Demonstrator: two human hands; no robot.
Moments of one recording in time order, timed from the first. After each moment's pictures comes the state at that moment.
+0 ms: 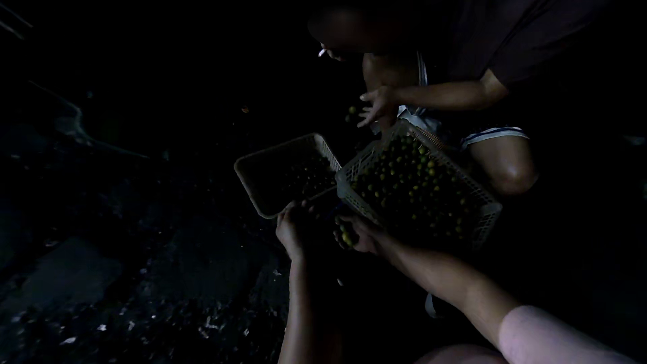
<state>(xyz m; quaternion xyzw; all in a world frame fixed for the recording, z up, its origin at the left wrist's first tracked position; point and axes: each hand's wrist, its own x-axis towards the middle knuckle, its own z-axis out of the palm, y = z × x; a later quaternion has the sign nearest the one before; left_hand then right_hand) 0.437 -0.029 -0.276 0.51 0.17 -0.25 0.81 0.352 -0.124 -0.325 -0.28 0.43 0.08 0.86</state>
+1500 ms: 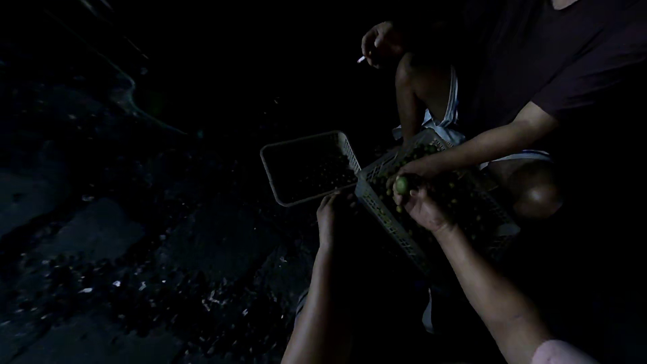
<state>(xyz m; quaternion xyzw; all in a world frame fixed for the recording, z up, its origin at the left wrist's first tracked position) 0.428 -0.044 -0.260 0.53 0.15 -0.36 0.75 0.297 -0.210 -0.264 -0.52 0.08 -0.17 0.83</state>
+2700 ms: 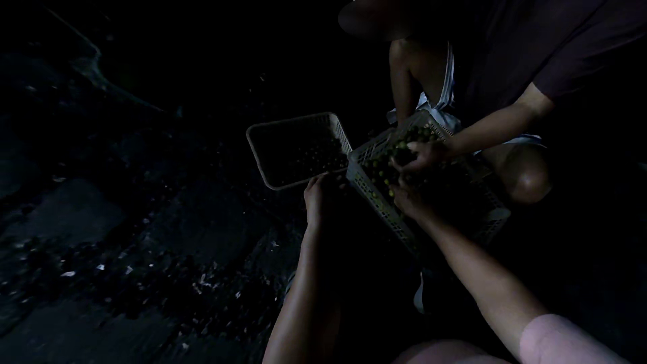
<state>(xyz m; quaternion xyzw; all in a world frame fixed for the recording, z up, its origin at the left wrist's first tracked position) 0.430 -0.044 -0.266 0.54 0.15 -0.34 0.76 0.291 -0.221 -0.328 -0.94 0.28 0.16 0.12</state>
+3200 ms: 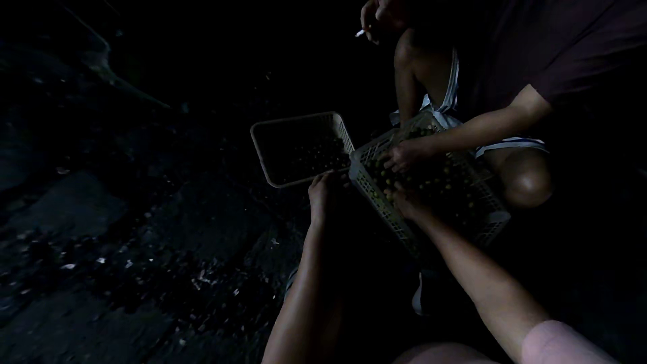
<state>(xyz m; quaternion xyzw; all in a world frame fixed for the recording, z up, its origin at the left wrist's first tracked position) 0.428 -0.047 -0.271 0.53 0.14 -0.33 0.77 0.292 -0.214 -0.321 -0.93 0.26 0.20 0.17</state>
